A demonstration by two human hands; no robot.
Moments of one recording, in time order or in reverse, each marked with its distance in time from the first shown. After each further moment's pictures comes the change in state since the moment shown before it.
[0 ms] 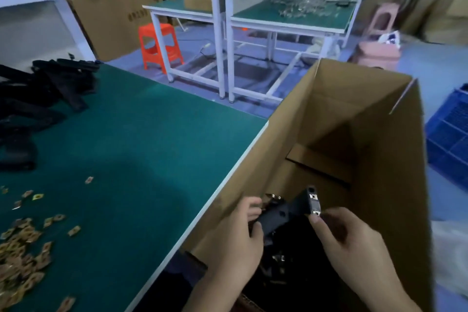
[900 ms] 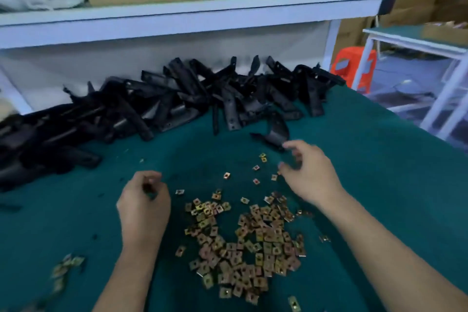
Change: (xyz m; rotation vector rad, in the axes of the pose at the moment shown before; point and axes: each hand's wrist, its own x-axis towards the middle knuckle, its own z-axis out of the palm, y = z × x) left_hand -0.159 -0.196 -0.377 0.218 1.396 -0.438; right_hand -0.006 -0.352 0.328 -0.020 -0.444 -0.918
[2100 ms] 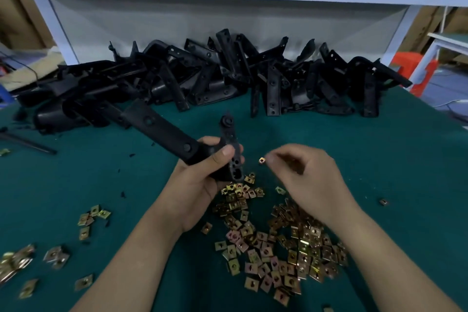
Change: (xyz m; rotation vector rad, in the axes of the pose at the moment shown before) left_hand -0.011 0.024 -0.003 -1.215 -0.621 -0.324; right_hand -0.030 -0.057 0.037 0.213 -0.274 -0.241
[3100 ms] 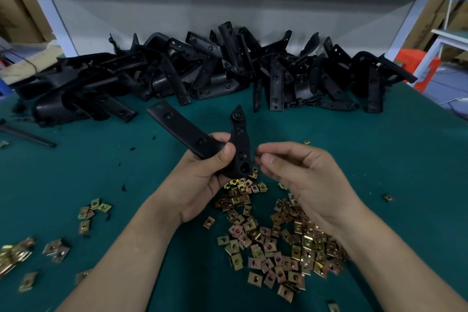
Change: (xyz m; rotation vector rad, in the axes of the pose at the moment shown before) left_hand 0.006 0.000 -0.008 0.040 -0.016 -0.105; right_hand -0.007 -0.010 0.012 0.835 -0.098 0.136
